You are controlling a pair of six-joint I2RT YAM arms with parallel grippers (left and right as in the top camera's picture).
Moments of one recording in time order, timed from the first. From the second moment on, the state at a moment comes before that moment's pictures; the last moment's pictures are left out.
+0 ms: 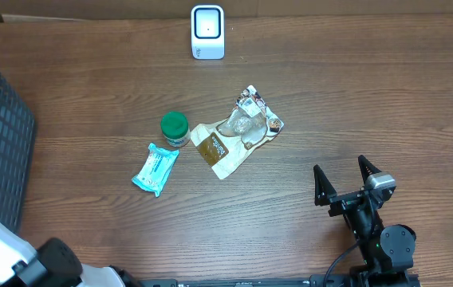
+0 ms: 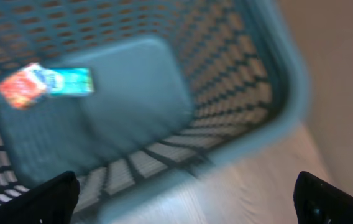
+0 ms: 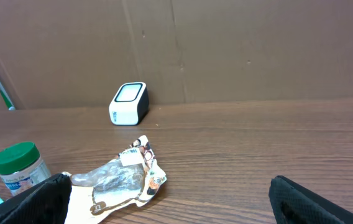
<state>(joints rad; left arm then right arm) 0.70 1.69 2.14 -1.35 -0.07 -0.54 0.11 0.01 0.02 -0.02 -0.15 0.15</state>
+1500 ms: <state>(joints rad) 0.90 2.35 2.14 -1.17 -0.25 0.05 0.11 0.01 0.02 -0.02 -0.15 0.15</state>
